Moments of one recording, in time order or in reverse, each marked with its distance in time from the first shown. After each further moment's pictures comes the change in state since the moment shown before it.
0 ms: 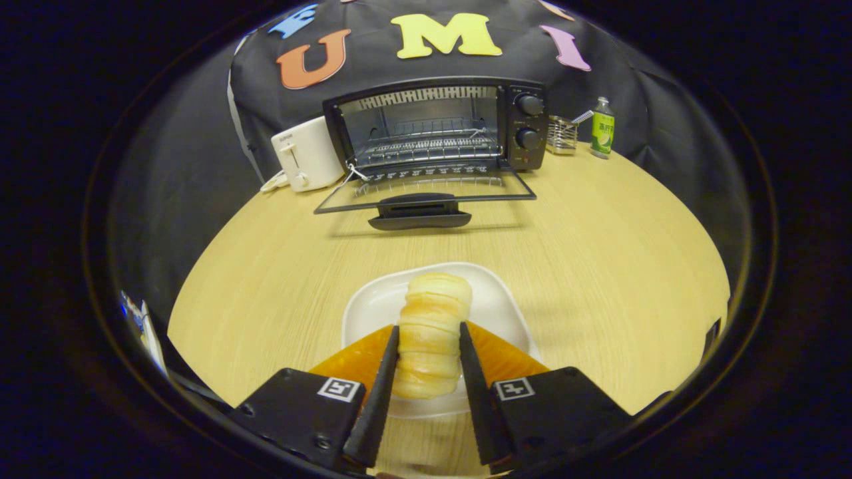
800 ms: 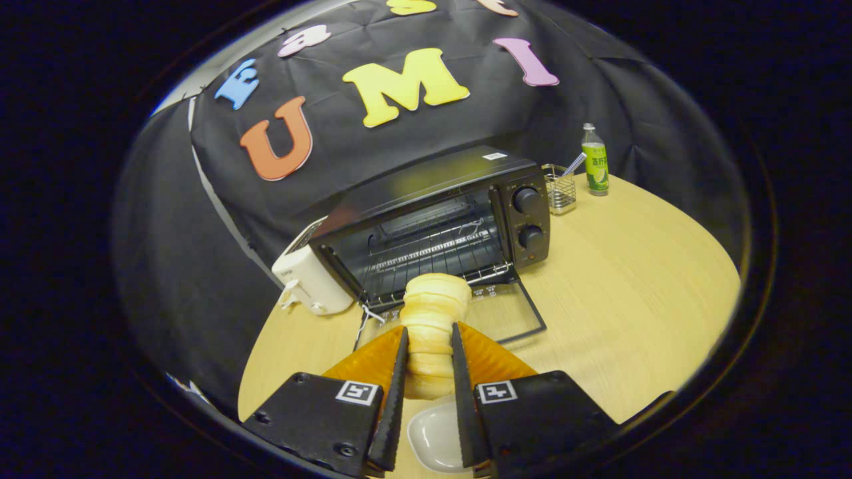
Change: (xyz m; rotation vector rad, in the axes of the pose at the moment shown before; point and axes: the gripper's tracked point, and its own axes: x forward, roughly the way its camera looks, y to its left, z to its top) arm 0.006 0.006 0.189 0.265 -0.219 0.074
